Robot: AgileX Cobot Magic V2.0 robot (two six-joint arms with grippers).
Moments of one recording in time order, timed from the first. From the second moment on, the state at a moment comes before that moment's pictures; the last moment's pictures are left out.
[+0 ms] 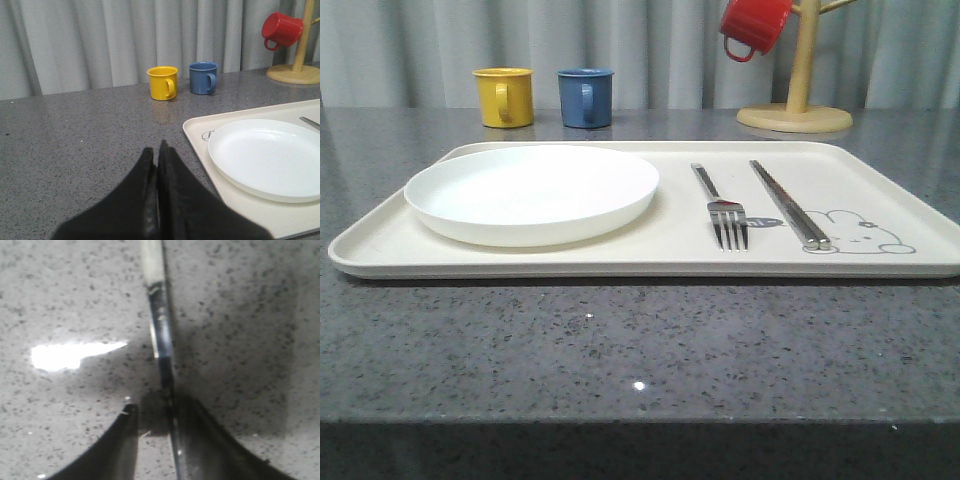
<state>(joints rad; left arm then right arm) -0.18 0.19 -0.35 -0.11 0.29 0.20 -0.26 1.93 -1.65 0.10 1.23 -0.14</state>
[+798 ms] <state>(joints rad) -0.18 0.19 -0.35 -0.11 0.29 0.20 0.03 1.66 -1.65 0.09 1.24 0.14</state>
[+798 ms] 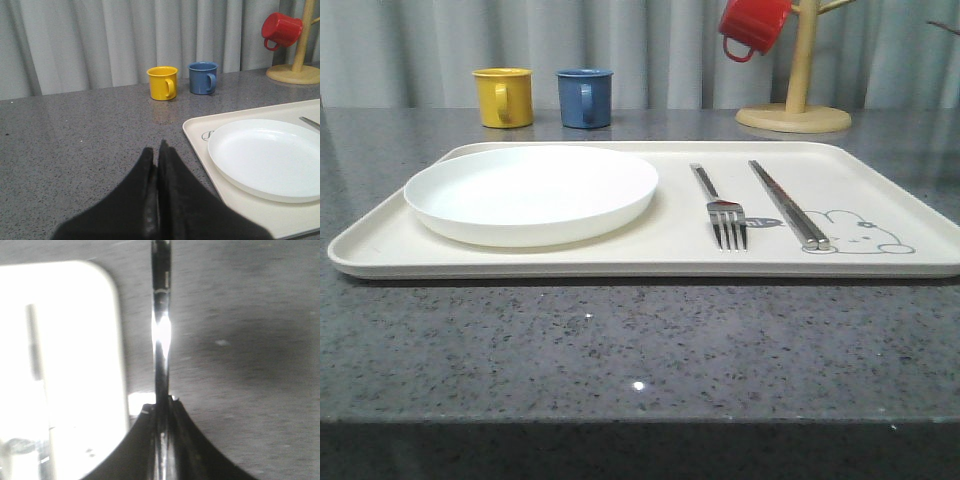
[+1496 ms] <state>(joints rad) -0.18 0.19 -0.35 -0.11 0.29 0.20 0.22 1.75 -1.54 0.08 1.24 0.29</state>
